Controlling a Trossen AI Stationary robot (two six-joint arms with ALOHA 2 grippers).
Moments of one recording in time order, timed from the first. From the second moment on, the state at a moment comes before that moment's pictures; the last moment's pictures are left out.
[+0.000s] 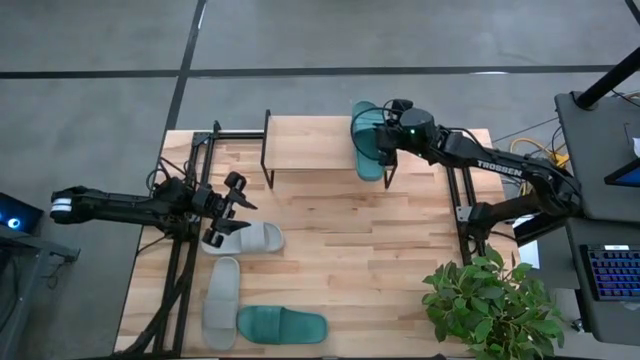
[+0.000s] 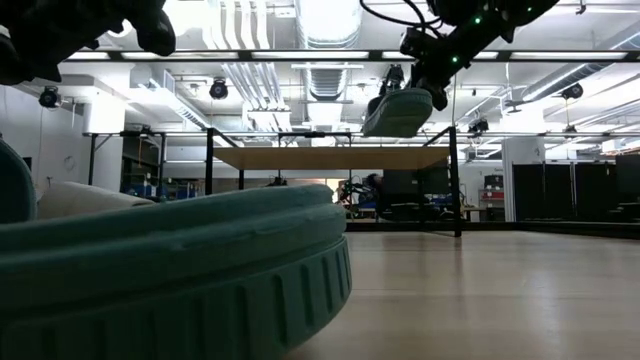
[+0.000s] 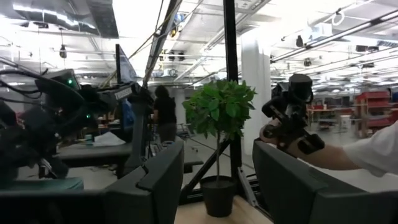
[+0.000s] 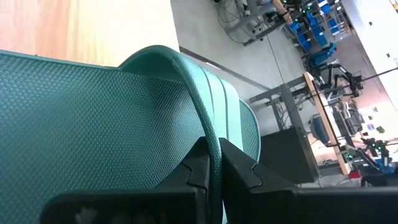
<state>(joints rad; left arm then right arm) 0.06 0.59 0.18 0.82 0.36 -0.08 -0.51 1.26 0.98 -0.17 0.29 -0.81</state>
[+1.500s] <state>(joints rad) 0.06 0.65 0.18 0.82 0.33 -0.01 -0.63 1.34 0.97 -0.14 0.16 -0.86</state>
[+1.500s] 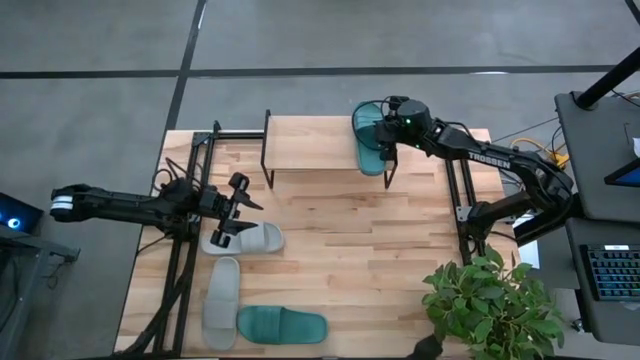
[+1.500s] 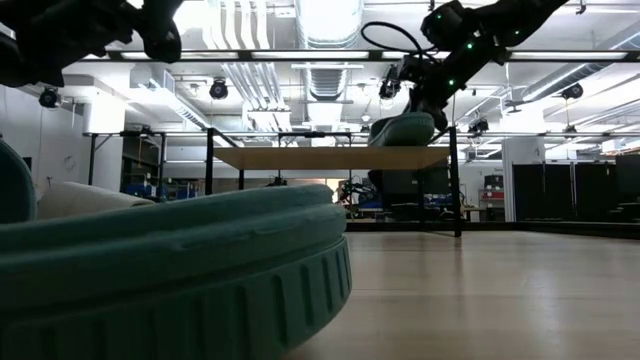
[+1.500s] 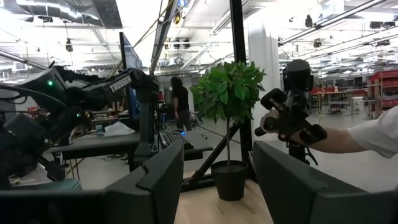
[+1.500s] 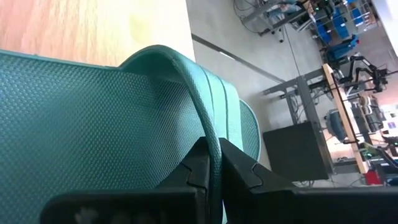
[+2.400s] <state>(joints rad) 0.06 0.65 0.18 0.83 0.33 -0.01 -0.63 1.34 0.97 -0.20 0.21 -0.79</state>
